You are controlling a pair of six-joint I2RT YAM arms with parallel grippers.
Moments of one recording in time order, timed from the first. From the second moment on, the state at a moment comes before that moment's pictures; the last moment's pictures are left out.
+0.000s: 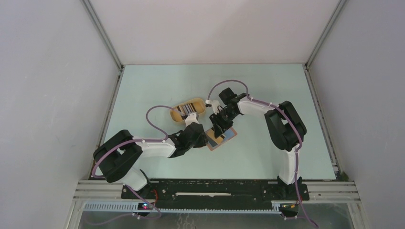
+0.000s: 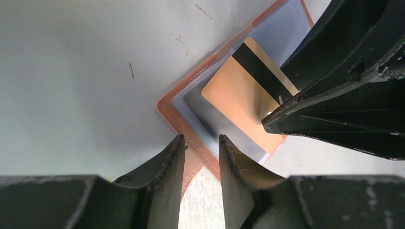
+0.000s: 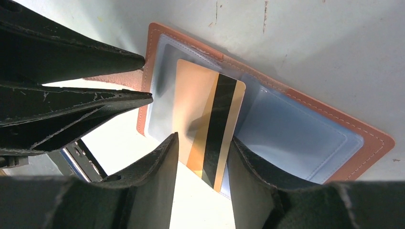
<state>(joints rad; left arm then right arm) -0.87 1.52 0.58 0.19 -0.27 -0.86 0.58 2.00 1.36 -0.64 -0.57 -0.16</state>
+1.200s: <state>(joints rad) -0.87 1.51 0.58 0.19 -0.27 -0.86 0.64 1.99 1.37 -0.68 -0.51 -0.25</state>
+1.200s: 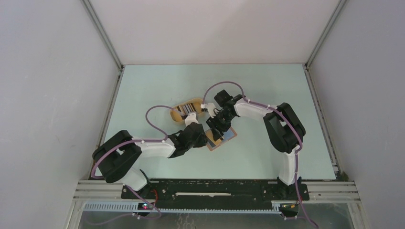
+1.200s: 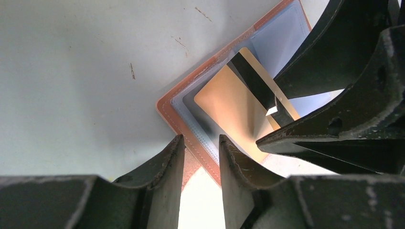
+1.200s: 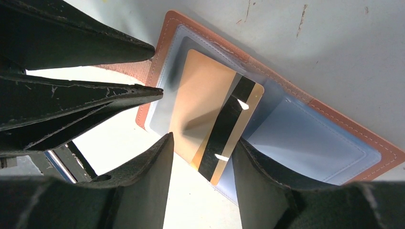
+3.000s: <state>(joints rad) -0.90 1.39 0.49 0.16 -0.22 -0.92 0.60 2.02 1.37 -0.74 -0.68 -0.24</state>
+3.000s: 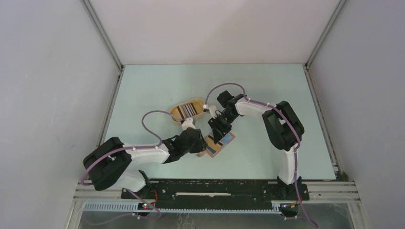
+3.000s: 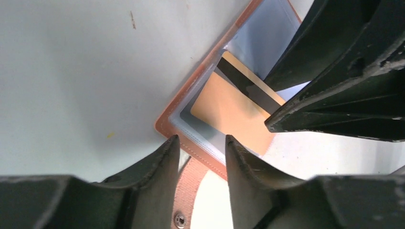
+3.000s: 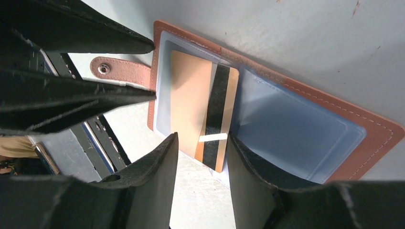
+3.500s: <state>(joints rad) -0.93 1.44 0.54 0.14 -0.24 -0.92 0.61 2.02 1.37 -0.76 -0.67 -0.24</state>
